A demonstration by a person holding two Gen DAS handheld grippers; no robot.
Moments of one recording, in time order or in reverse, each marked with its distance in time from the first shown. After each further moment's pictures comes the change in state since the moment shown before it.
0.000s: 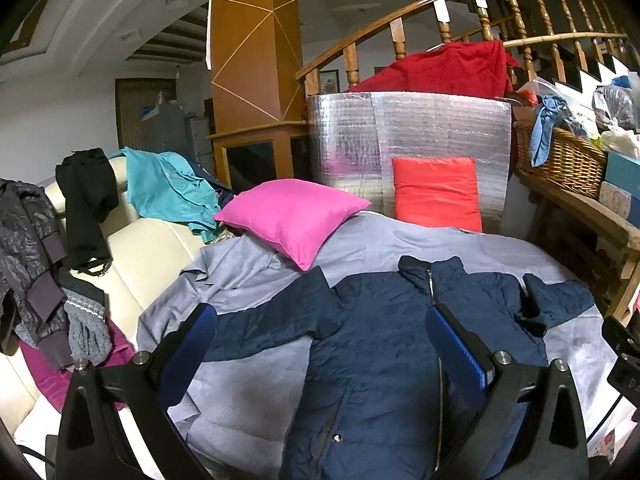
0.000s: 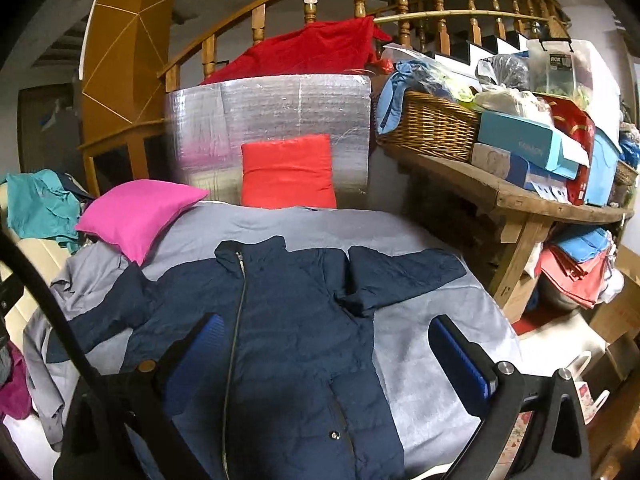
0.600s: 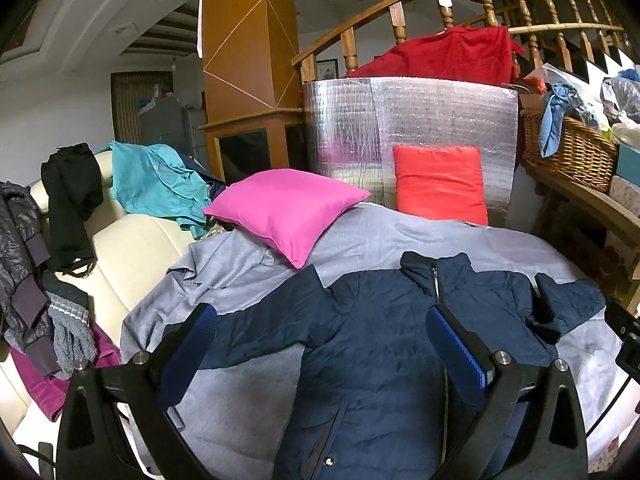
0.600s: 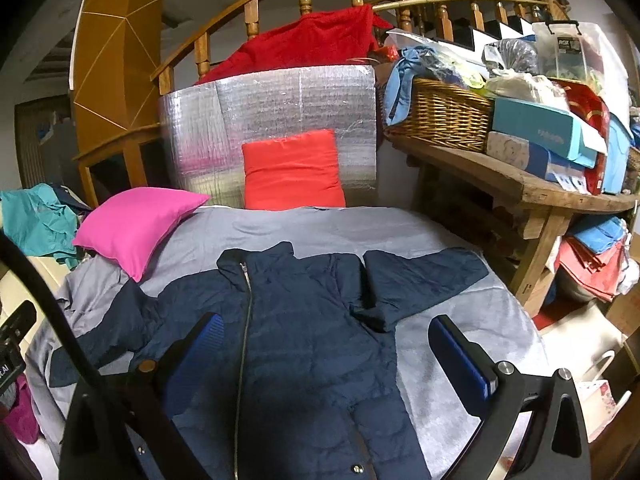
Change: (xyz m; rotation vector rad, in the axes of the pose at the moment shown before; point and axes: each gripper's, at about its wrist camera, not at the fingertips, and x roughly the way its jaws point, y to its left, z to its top) left arm 0.053 -0.015 0.010 0.006 0.036 0.009; right arm 0.063 0.001 0.021 0.044 0.022 0.042
